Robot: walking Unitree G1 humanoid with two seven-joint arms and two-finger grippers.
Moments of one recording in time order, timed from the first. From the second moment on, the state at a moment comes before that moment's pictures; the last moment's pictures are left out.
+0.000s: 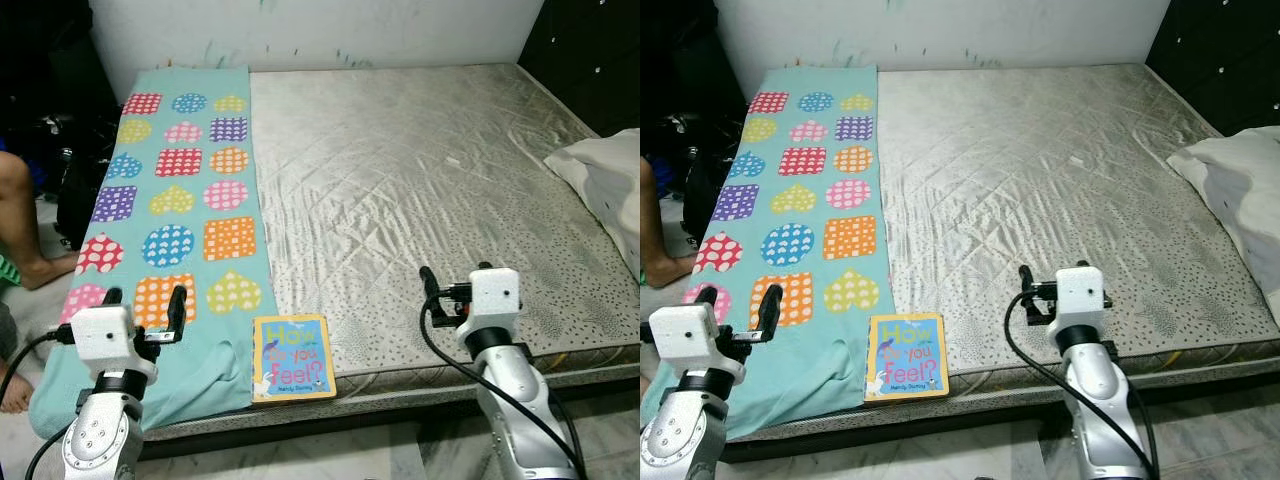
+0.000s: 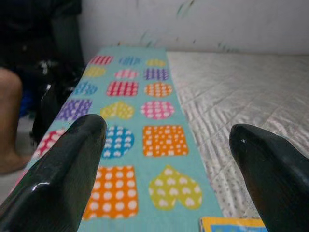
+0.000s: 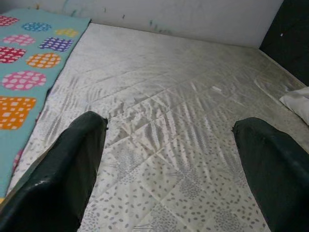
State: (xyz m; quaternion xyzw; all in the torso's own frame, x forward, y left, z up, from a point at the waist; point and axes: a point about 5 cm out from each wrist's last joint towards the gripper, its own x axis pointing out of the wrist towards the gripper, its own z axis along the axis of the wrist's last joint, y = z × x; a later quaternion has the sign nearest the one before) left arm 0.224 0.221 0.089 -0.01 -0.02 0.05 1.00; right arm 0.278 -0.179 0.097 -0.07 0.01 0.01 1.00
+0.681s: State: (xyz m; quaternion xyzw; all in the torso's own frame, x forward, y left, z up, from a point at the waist) left arm 0.229 0.220 0.085 -0.02 -0.01 0.06 1.00; right arm 0.280 -0.179 0.092 -0.07 0.02 0.01 1.00
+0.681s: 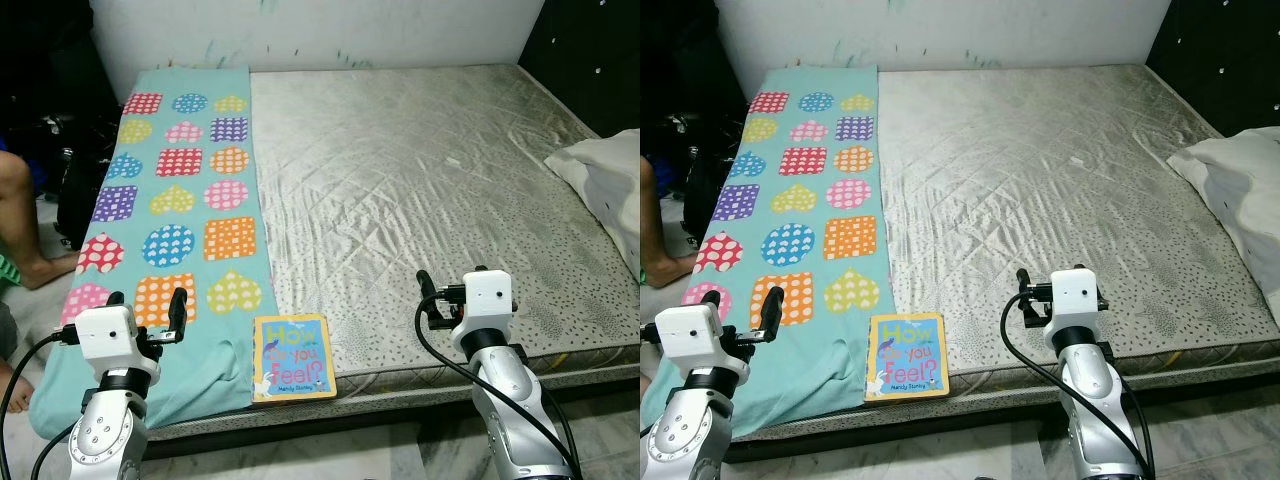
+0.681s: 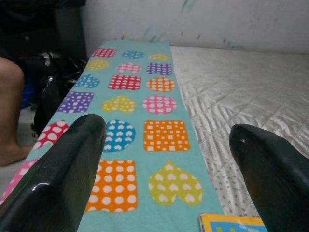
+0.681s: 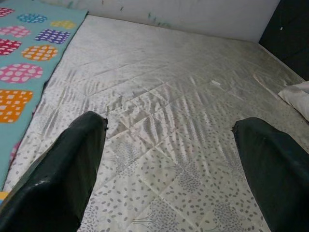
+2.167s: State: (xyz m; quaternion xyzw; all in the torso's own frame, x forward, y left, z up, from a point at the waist) left arm 0.229 0.231 0.079 -0.05 0.01 0.10 0.99; right arm 0.281 -0.166 0.088 -0.08 0.03 0.06 0.99
